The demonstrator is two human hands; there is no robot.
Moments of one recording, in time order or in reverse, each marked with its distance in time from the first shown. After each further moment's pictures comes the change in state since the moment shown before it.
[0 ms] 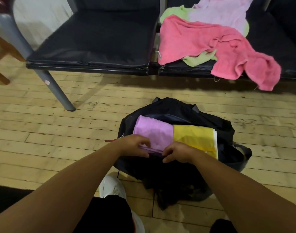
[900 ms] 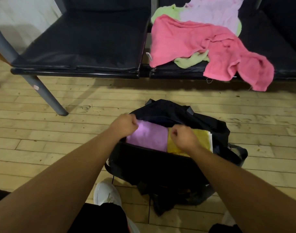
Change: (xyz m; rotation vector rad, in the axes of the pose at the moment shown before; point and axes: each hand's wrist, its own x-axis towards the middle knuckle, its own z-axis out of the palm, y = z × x) left_hand 0.033 0.019 -0.059 -0.020 0.415 -0.285; right_hand 0.011 0.007 -0.042 -0.098 0.619 0.014
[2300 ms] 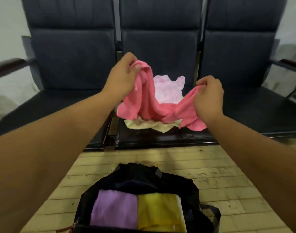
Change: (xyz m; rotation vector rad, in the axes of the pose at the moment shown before) left_hand 0.034 0.247 -0.254 -0.486 0.732 0.634; right_hand 0.017 -0.064 -0.347 0.283 0.995 -0.098
